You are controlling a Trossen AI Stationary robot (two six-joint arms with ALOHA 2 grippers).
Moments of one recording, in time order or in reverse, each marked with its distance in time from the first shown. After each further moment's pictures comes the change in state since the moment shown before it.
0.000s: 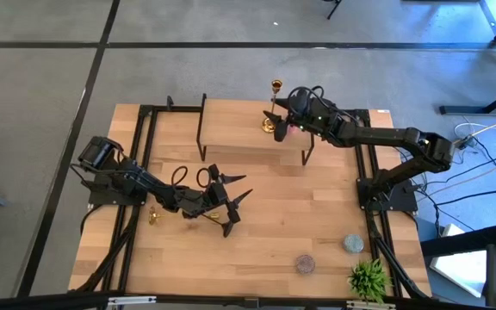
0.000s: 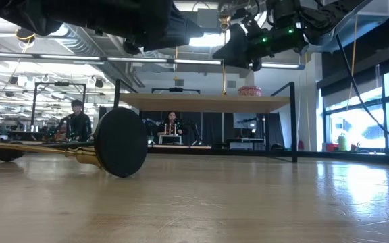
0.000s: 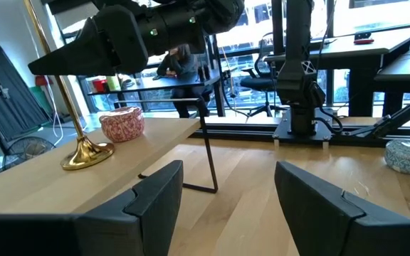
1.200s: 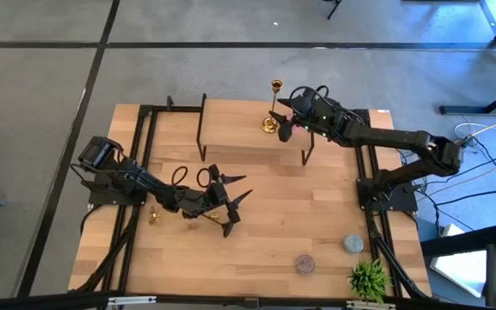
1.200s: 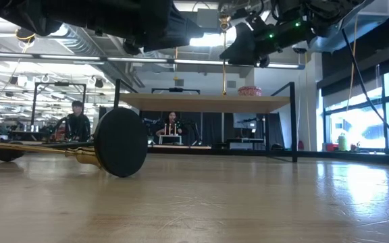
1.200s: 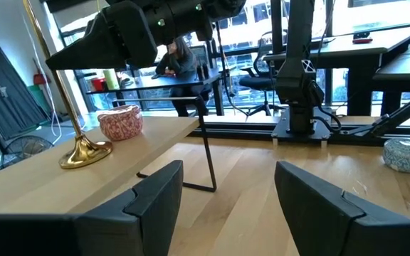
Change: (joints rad) left arm 0.000 0.000 0.000 -0.006 0.004 -0.008; right arm 0.008 -0.084 0.000 -0.155 0.050 -0.031
